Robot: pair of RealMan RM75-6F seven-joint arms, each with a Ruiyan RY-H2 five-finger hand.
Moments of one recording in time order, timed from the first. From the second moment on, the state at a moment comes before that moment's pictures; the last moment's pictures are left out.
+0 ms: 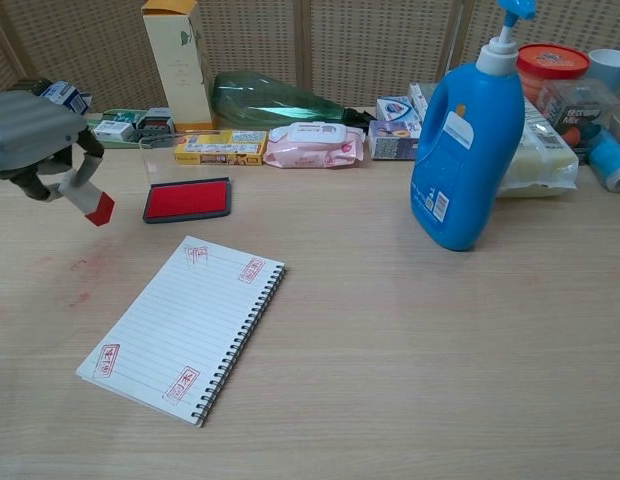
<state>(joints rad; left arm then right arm) -0.62 -1.49 -0.15 -1.27 1.30 0.97 0.52 0.08 -0.97 0.12 -1.74 -1.27 1.37 -0.01</state>
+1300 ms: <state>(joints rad) -0.92 -1.80 -0.20 -0.80 1.03 0.72 0.66 0.11 -0.98 0.14 -1.69 -1.16 1.28 -0.01</state>
